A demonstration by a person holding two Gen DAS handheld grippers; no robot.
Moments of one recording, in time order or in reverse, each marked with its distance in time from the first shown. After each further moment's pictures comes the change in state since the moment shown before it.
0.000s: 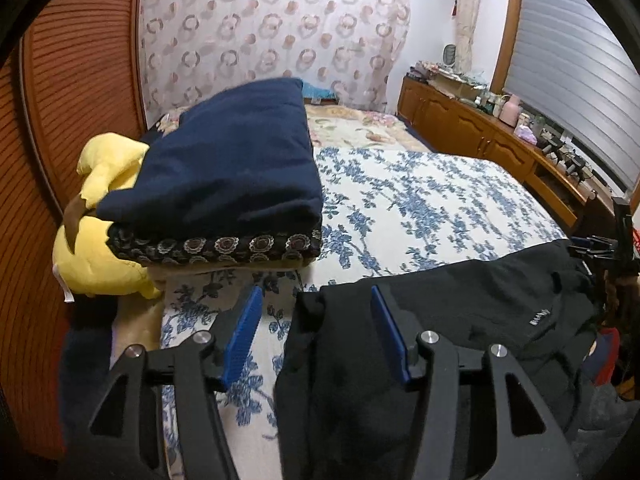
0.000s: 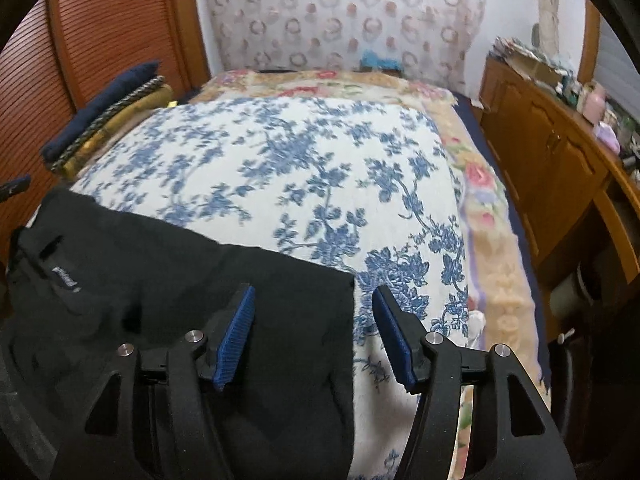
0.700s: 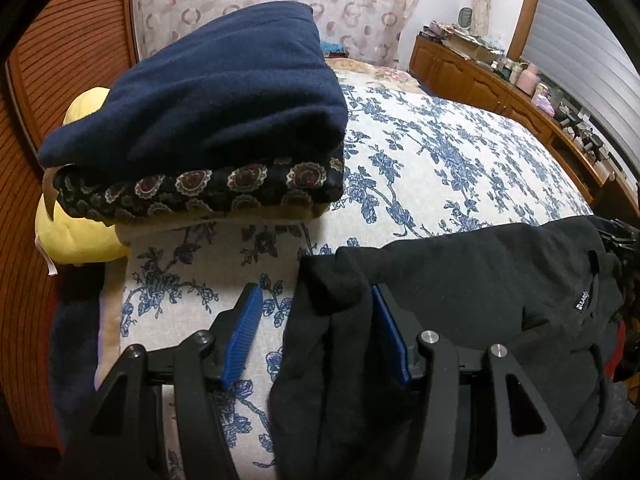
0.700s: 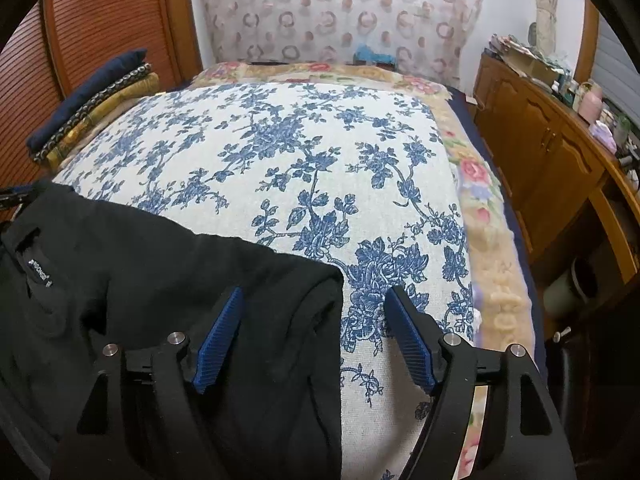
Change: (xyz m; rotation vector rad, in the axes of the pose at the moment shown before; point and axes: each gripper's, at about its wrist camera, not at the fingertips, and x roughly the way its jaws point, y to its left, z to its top) left arm 0.052 0.006 -0.013 -0.012 0.162 0.024; right arm 0.018 -0.002 -0.005 -0.018 0.020 -0.029
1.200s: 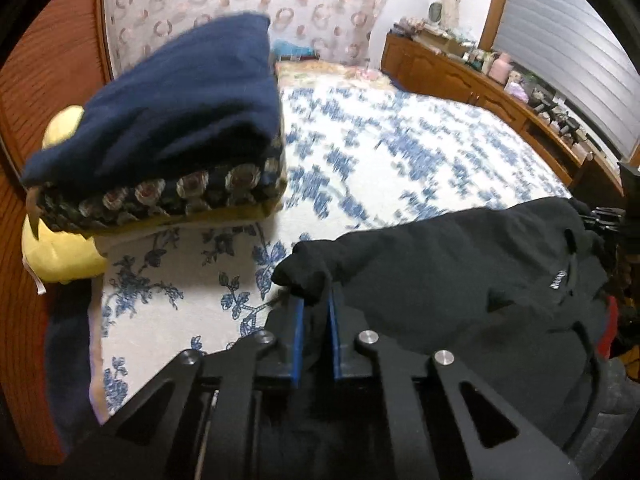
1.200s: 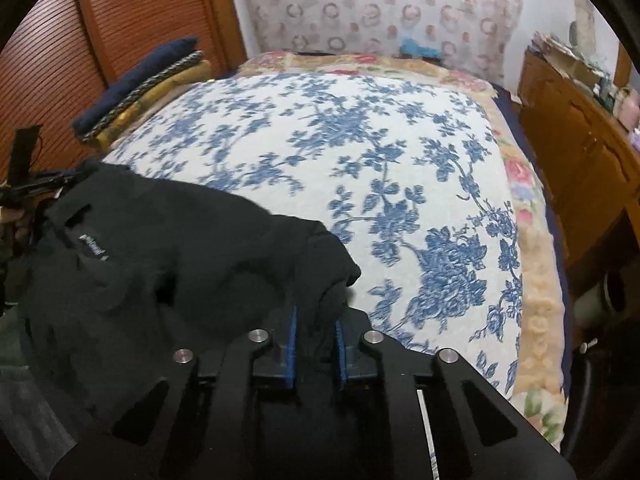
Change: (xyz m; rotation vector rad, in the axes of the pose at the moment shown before) left arm -0.012 -0.033 0.002 0.074 -0.035 -0.074; right arm -0.014 0.025 -0.006 -0.061 0.023 0.162
